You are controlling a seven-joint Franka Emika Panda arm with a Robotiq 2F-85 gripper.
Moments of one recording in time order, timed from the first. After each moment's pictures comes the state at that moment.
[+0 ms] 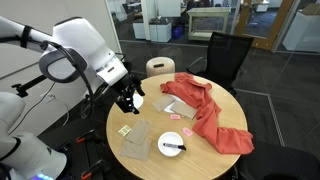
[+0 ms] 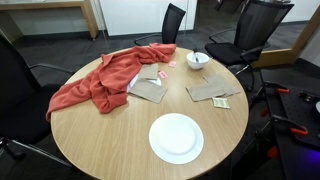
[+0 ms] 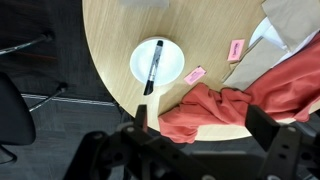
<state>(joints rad) -0.38 -0.43 0.08 -2.68 -0.07 2.65 0.51</state>
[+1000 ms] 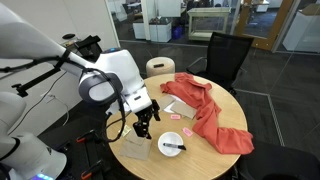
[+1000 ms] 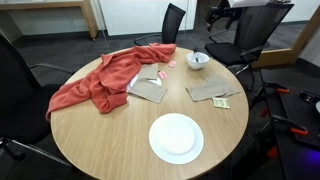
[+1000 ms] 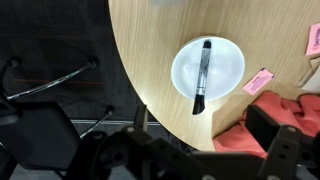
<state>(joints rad) -0.42 -0.06 0.01 -2.52 -0.36 2.68 0.84</state>
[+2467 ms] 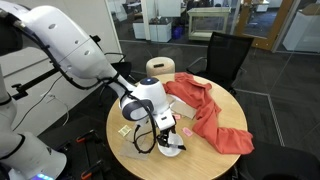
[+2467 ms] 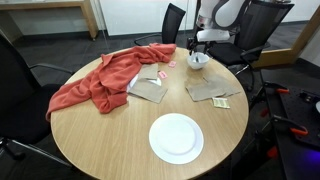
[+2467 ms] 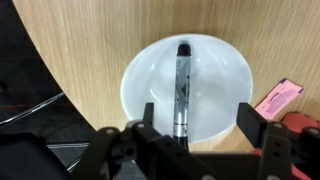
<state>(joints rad) -0.08 0.45 -0.29 -2.24 -0.14 2.86 0.84</state>
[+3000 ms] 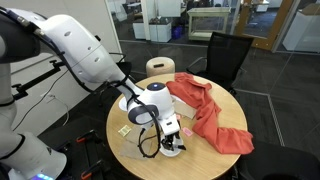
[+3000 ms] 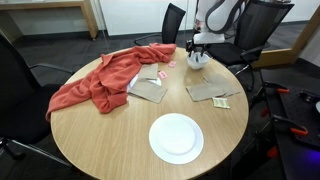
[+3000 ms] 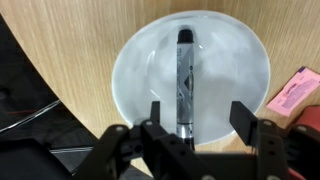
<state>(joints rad) -0.08 0.54 -0.31 -2.17 -0.05 2.86 0.80</state>
